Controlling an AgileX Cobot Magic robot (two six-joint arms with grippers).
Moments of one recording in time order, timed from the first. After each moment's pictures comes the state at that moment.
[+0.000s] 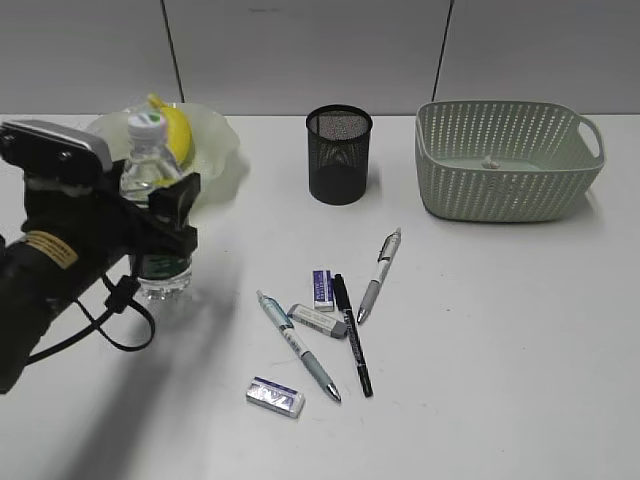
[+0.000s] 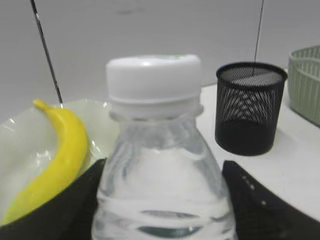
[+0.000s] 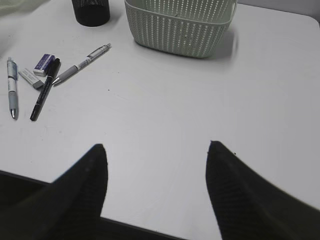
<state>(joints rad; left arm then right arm) -0.54 1.81 -0.46 -0.20 -1.15 0.09 0.21 0.01 -0.51 0.04 1.04 -0.09</state>
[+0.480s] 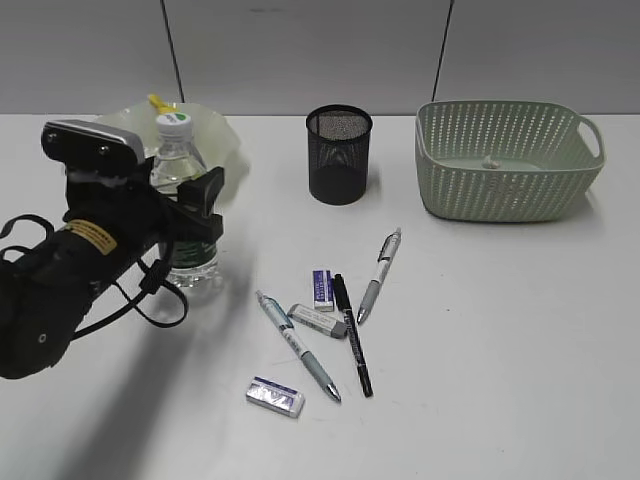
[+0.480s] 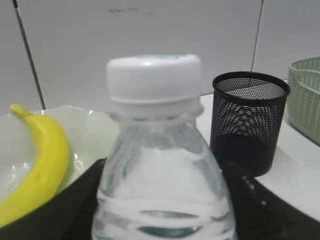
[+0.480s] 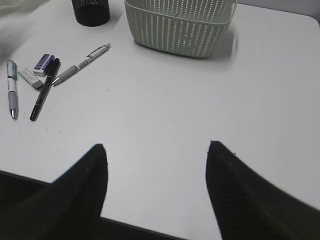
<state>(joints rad) -0.53 1.94 -0.58 -0.17 -1.16 0.03 0.21 0.01 -0.51 0.04 1.04 -0.09</state>
